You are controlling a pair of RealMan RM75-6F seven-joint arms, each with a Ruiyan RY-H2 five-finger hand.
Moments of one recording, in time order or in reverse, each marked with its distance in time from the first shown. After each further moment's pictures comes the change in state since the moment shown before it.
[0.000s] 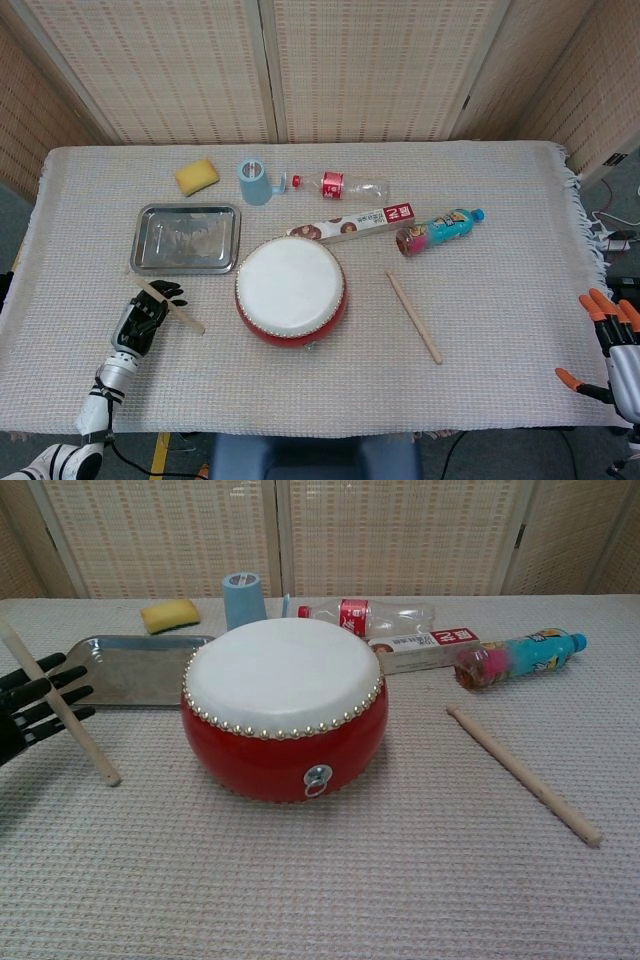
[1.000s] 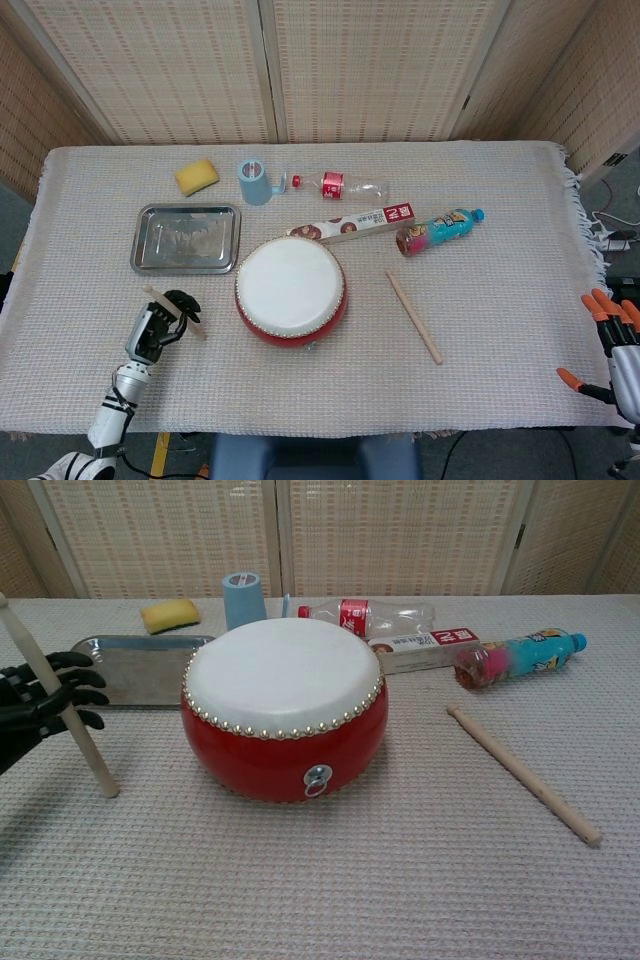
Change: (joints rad) left arm -0.002 -0.060 0.074 -0.009 0.068 0.186 0.338; right arm -0.003 0.000 0.002 -0.001 0.004 0.001 -0.002
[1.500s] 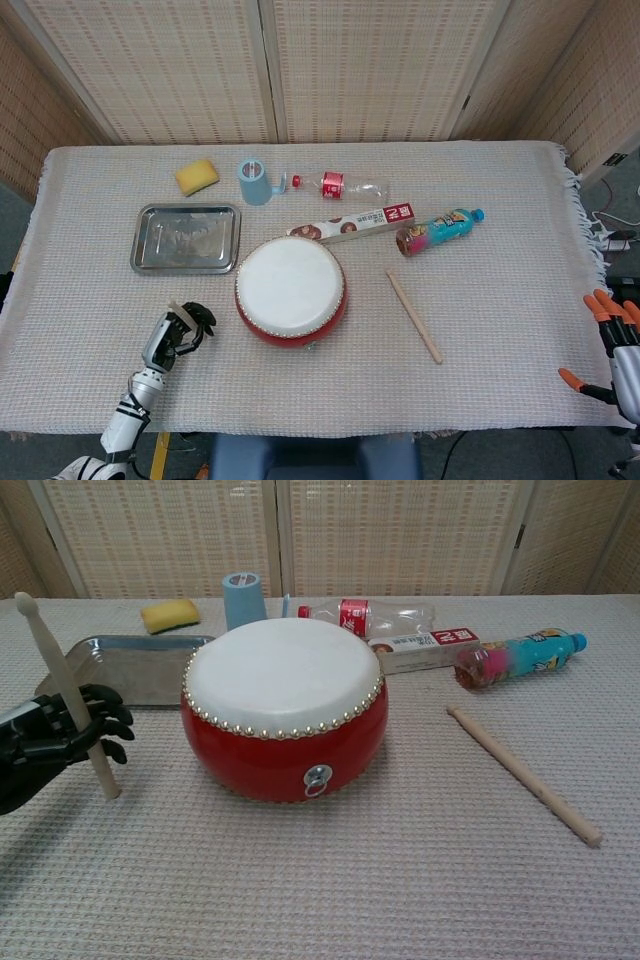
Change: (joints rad) left arm -0.010 -0.057 0.042 0.033 0.000 -0.015 0.065; right arm -0.003 0.000 0.000 0.001 0.006 -0.002 0.003
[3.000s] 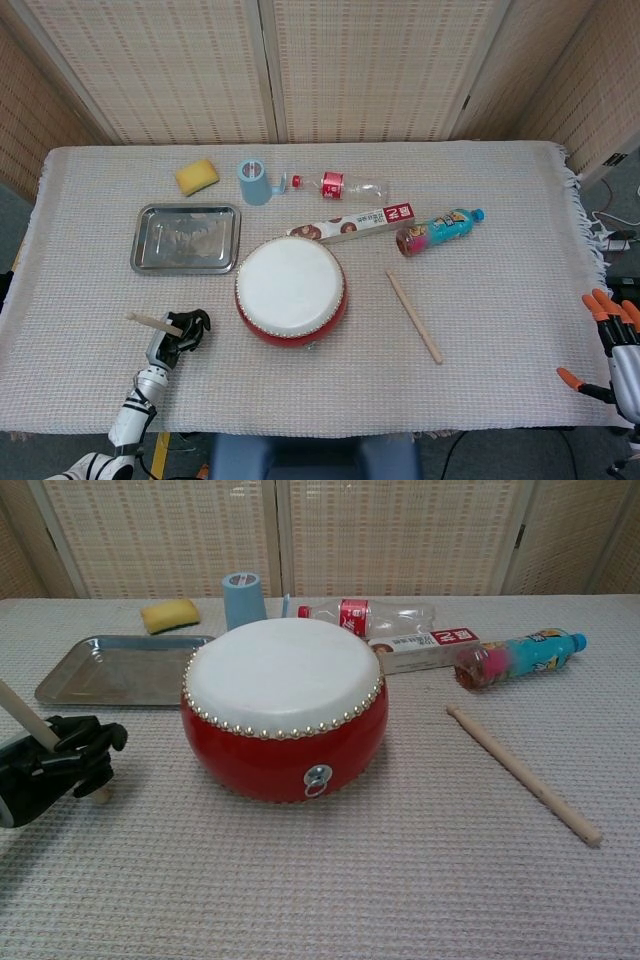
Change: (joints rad) left arm -0.012 -0.056 -0.023 0.075 -0.074 -0.081 -0.046; right arm 0.001 -0.003 0.003 -0.005 0.000 -0.002 -0.003
